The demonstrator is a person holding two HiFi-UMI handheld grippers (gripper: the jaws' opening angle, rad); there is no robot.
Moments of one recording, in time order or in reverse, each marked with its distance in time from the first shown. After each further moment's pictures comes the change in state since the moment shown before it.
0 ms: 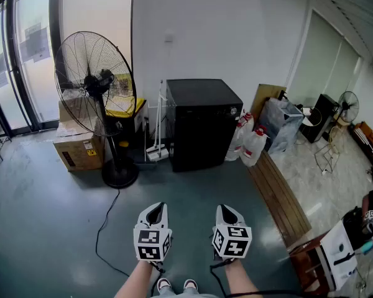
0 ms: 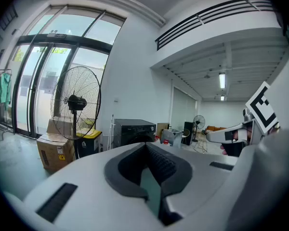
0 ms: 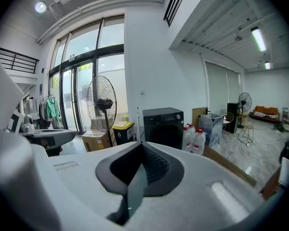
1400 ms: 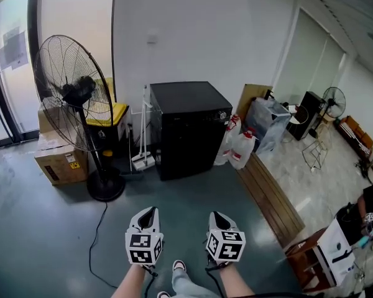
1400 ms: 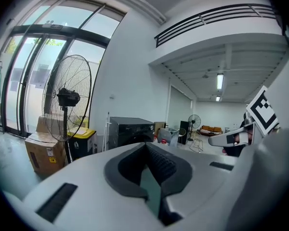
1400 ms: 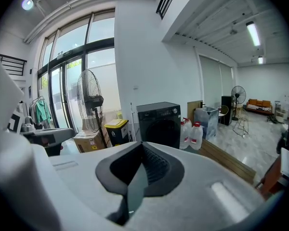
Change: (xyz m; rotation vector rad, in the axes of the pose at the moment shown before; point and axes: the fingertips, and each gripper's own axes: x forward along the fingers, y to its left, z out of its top) left arm 0.091 0.058 0.005 0.002 0.025 -0.070; right arm 0.092 -0.001 0.000 0.074 0.055 -0.059
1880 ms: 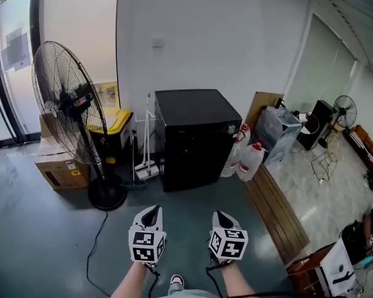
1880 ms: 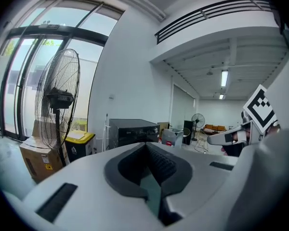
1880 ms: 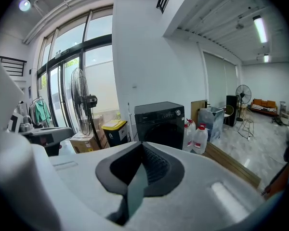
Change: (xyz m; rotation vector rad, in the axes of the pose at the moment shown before) left arm 0.119 0.018 0.039 0.020 -0.006 0.025; right arm 0.113 -0.044 0.061 -0.012 0.013 0.028
